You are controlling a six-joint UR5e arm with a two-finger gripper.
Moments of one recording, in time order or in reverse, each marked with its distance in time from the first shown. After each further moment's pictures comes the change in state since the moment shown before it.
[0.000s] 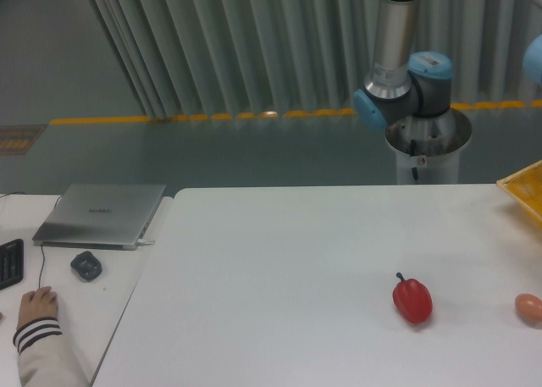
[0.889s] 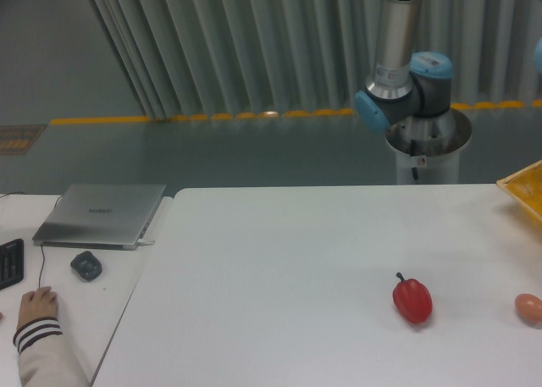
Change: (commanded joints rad) arm 0.097 0.037 -0.035 0.029 -0.018 0.005
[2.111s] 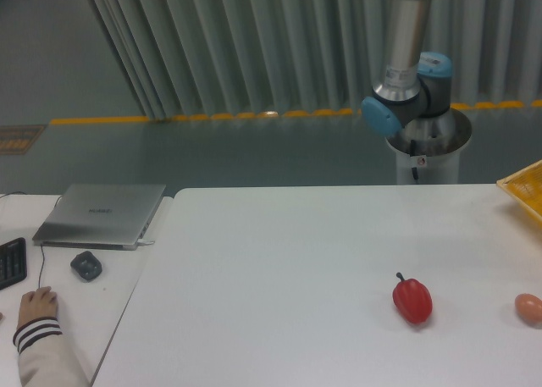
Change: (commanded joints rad) arm 0.183 0.006 -0.061 -0.020 0.012 0.530
